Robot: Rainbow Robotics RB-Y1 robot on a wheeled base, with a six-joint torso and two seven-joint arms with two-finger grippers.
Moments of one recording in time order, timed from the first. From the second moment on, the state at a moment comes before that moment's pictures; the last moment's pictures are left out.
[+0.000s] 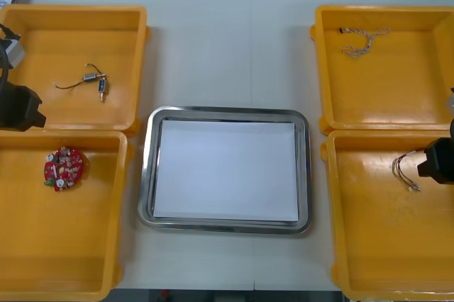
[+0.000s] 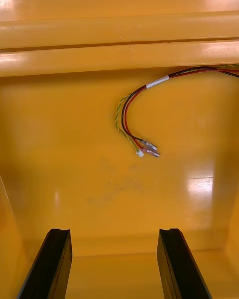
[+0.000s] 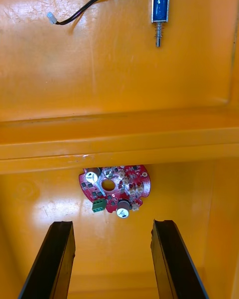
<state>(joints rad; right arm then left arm) -0.13 -0.90 -0.14 -2.25 -0.90 1.85 1.04 -0.36 0.90 0.13 -2.05 0.89 1.85 -1.22</state>
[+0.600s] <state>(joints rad) -0.13 -0.90 -0.14 -2.25 -0.90 1.85 1.04 -0.36 0.90 0.13 -2.05 0.89 1.85 -1.22</state>
